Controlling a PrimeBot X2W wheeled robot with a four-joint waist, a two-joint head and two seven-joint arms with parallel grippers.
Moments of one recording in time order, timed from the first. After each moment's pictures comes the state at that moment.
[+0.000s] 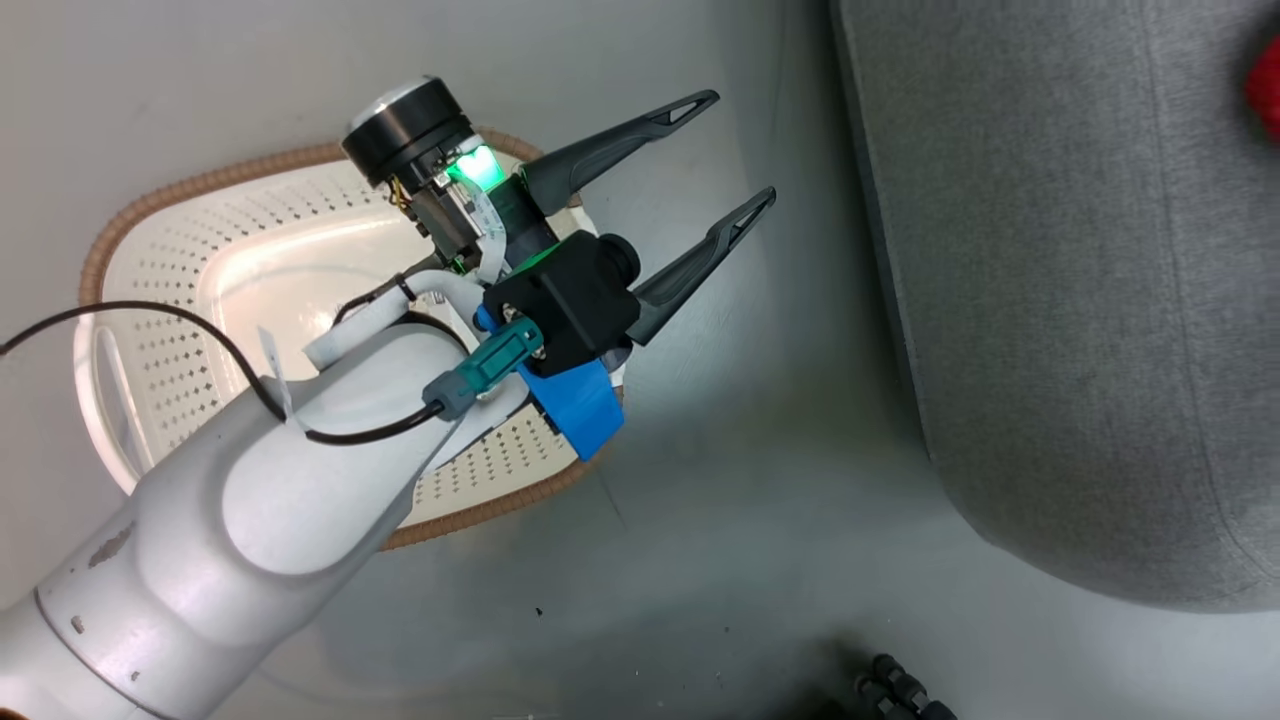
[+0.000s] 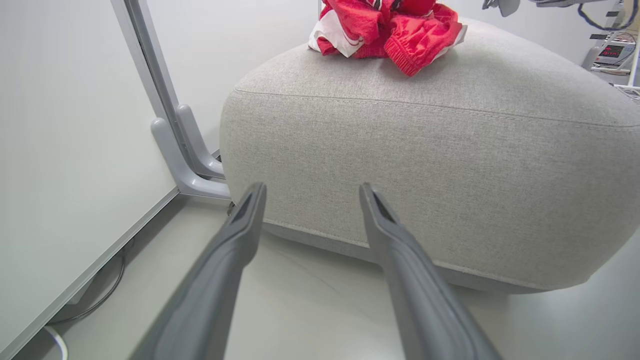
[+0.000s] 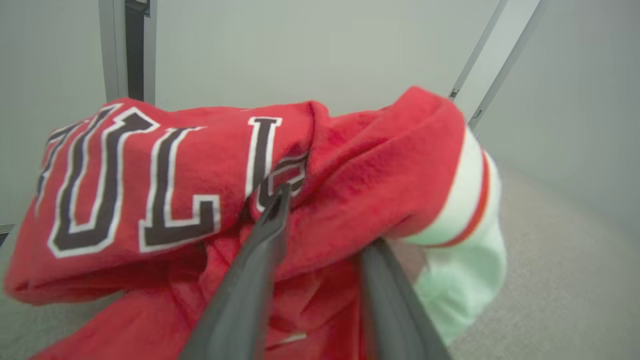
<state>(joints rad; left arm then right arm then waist) -1.07 0.36 -0.97 0.22 -0.27 -0.10 -0.18 -0.84 -0.38 -0.48 0.49 0.07 0.13 -0.26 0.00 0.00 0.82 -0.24</state>
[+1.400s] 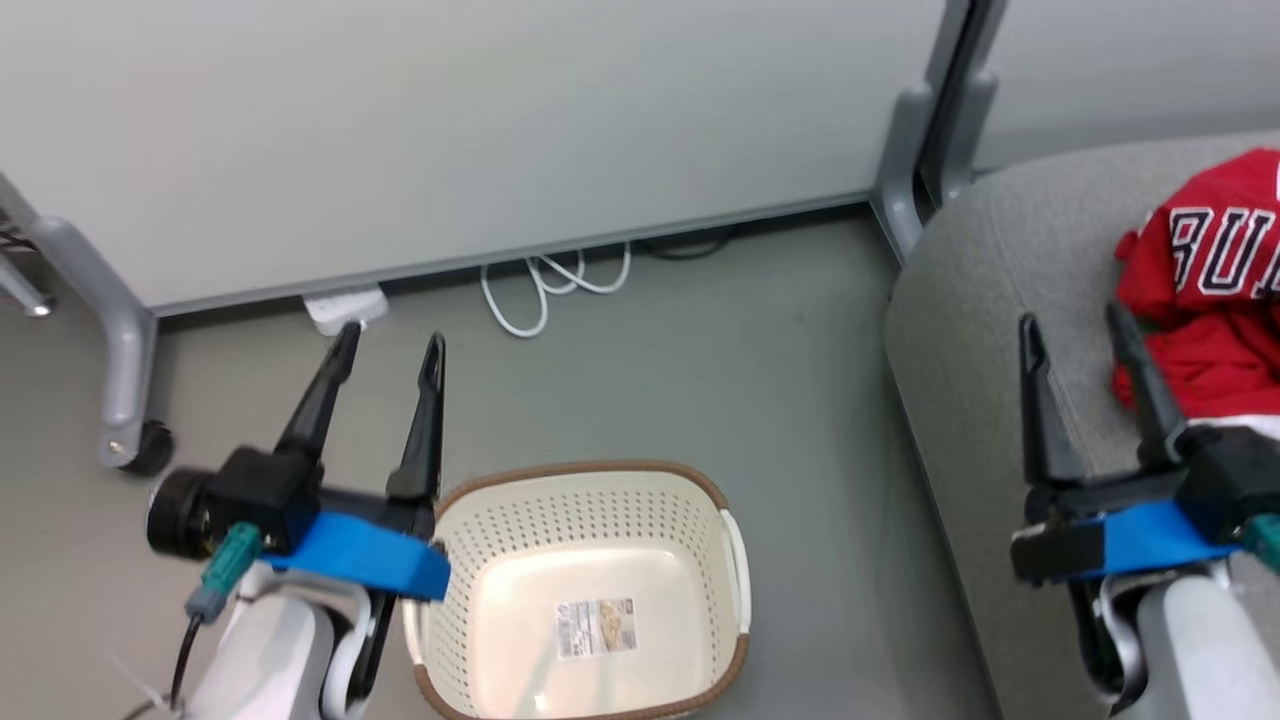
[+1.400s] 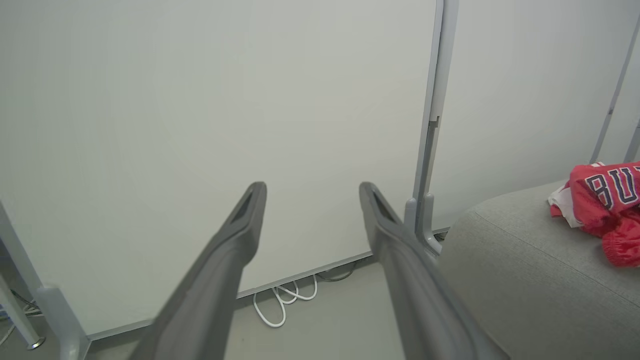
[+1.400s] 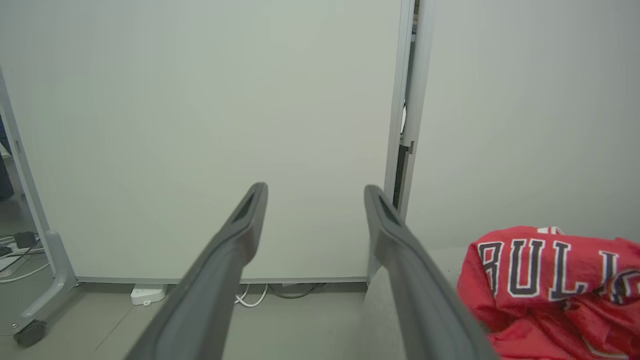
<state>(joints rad) -0.38 0.20 -0.32 0.24 -0.30 0.04 -0.26 -0.26 -0.17 -0.01 0.17 0.10 0.13 -0.26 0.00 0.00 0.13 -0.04</state>
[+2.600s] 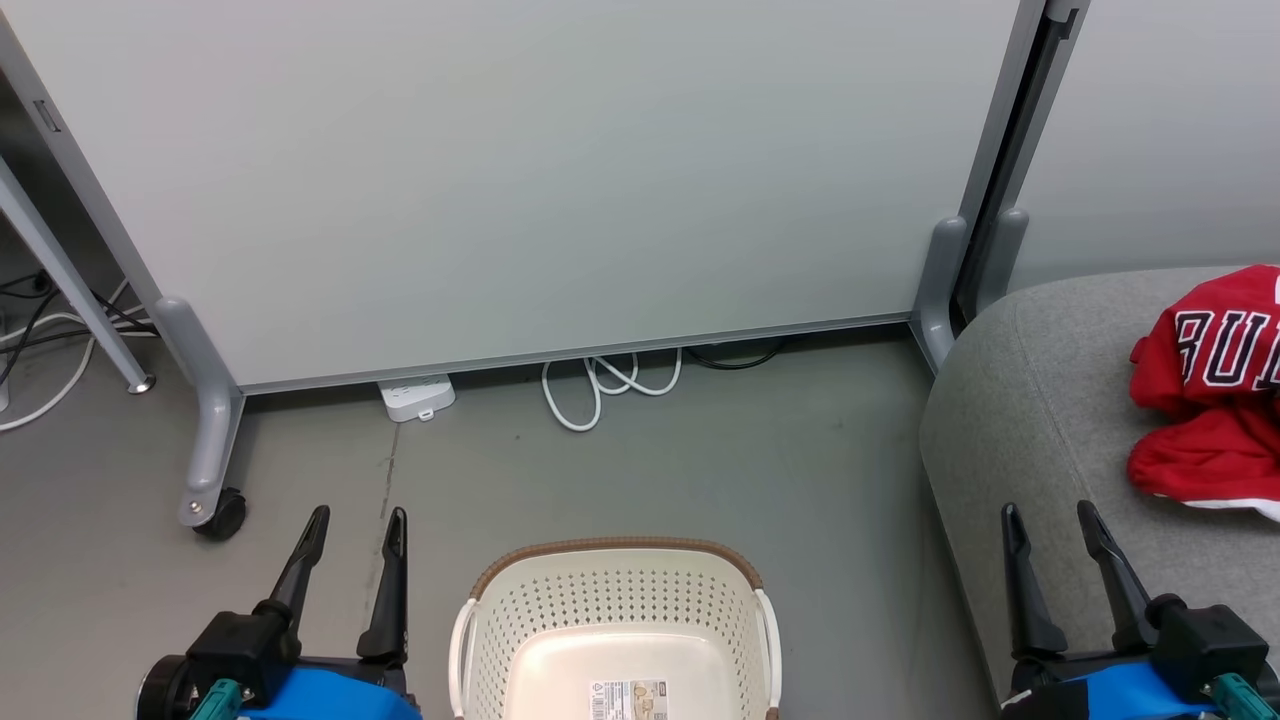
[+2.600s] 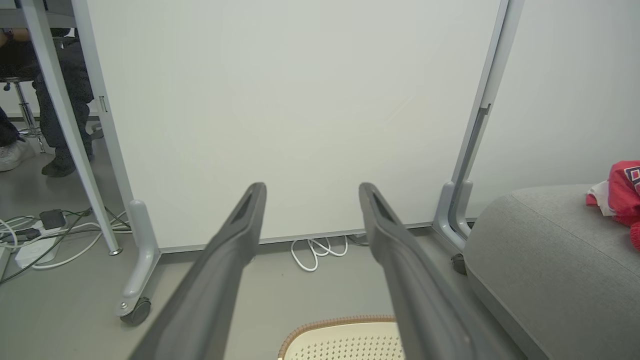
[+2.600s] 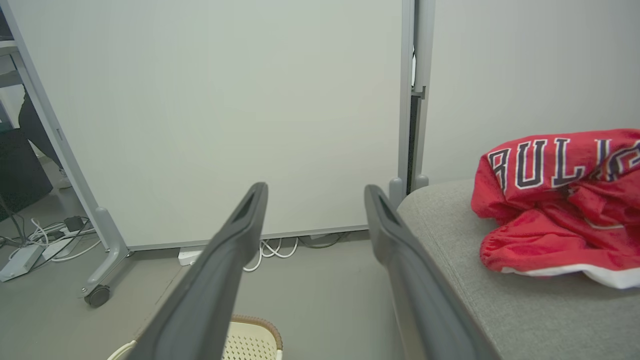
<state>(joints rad) -0.09 0.06 -0.05 0.27 -0.15 -0.11 -0.26 0.01 -0.10 -0.03 0.19 0.13 0.13 -0.26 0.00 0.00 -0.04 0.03</state>
